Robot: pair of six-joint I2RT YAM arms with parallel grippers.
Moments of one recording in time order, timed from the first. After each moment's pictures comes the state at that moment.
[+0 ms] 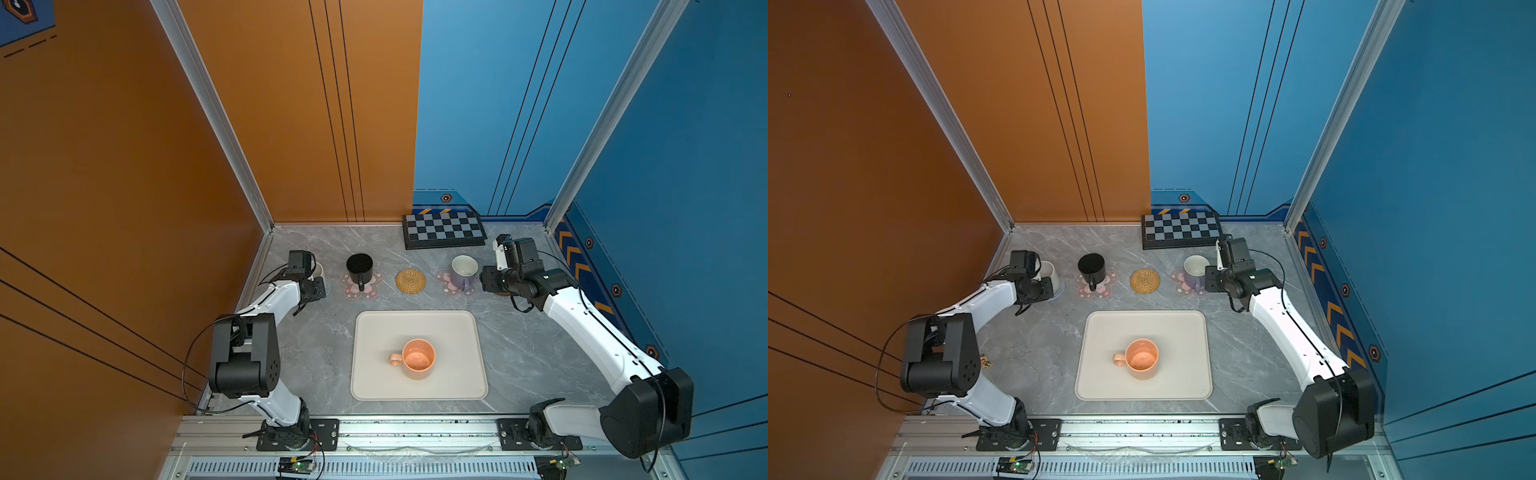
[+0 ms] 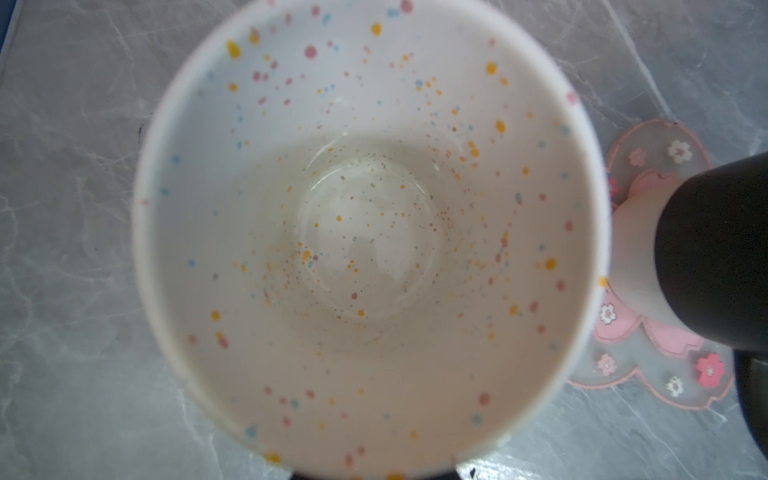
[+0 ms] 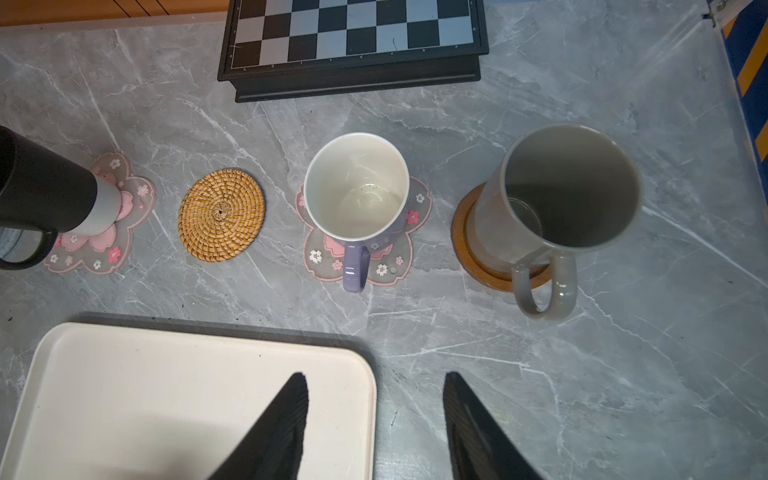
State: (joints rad) left arm 0.04 1.63 1.00 -0.42 -0.06 -0.22; right arm 0.28 1.33 1.15 -0.67 0.04 0.23
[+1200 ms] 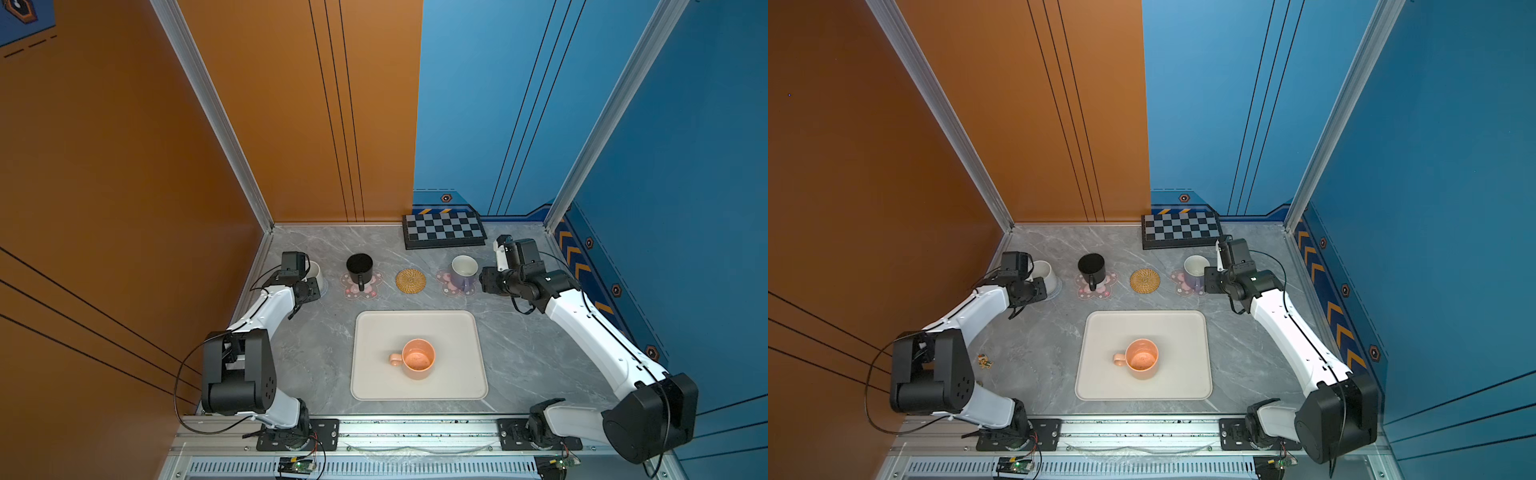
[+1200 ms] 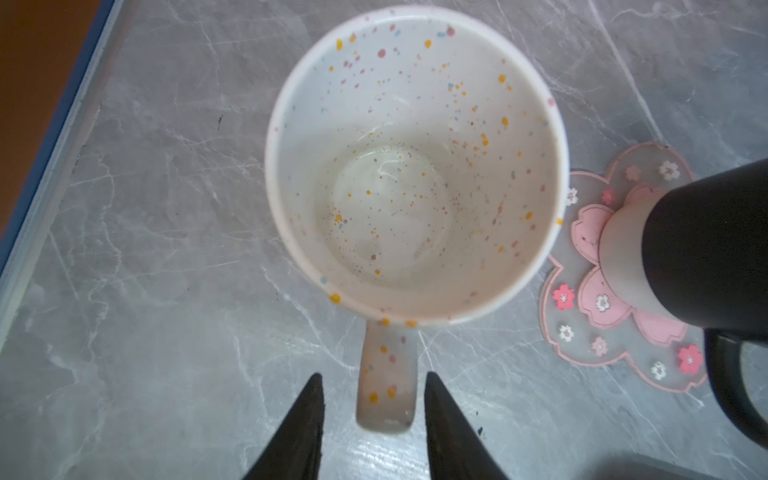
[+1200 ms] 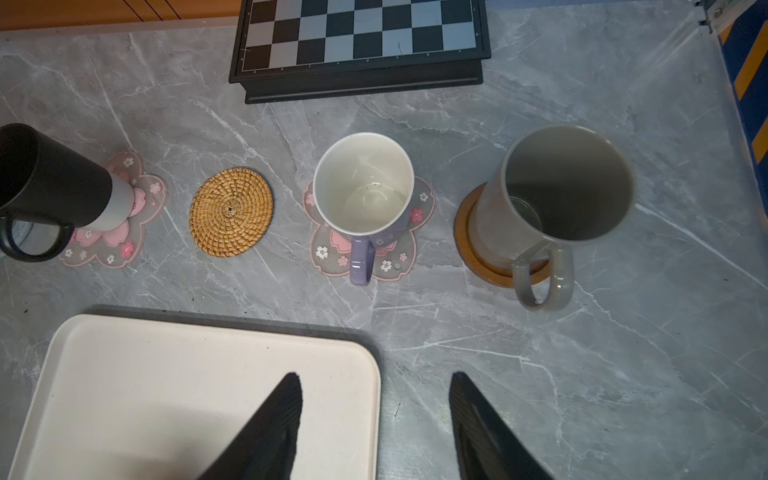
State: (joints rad) left arm 0.06 1.48 0.96 -0.49 -0.10 -0.26; right arm 0.29 1.28 1.15 -0.69 0.04 0.24
